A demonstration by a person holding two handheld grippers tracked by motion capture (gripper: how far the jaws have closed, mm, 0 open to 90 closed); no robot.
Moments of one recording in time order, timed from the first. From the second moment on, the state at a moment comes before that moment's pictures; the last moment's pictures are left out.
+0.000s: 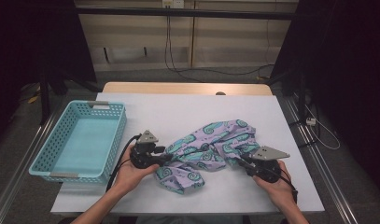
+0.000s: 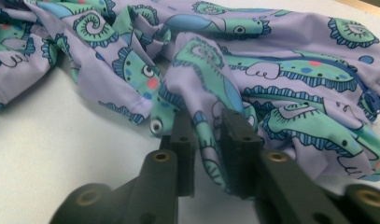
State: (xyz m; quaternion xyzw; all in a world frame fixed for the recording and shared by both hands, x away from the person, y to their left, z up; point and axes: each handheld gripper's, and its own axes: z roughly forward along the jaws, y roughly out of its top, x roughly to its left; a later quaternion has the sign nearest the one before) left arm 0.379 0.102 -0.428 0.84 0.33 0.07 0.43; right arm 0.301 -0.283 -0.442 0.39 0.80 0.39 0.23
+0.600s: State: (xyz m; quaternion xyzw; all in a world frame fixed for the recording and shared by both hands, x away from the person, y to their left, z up) left arm 0.450 0.037 -0.431 0.83 0.35 0.08 0.43; right arm 0.313 -0.299 -0.434 0.44 0.76 0.39 0.27
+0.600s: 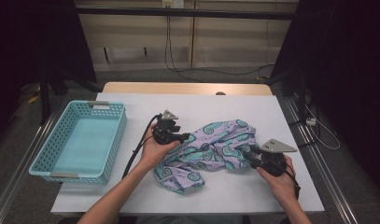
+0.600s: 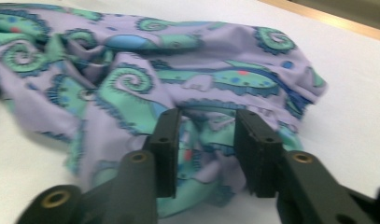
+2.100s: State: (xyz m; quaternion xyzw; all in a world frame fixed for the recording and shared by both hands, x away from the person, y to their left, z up) left arm 0.418 0.105 -0.437 0.85 0.35 0.08 0.39; right arm 0.369 -0.292 -0.437 0.46 0.76 0.36 0.29
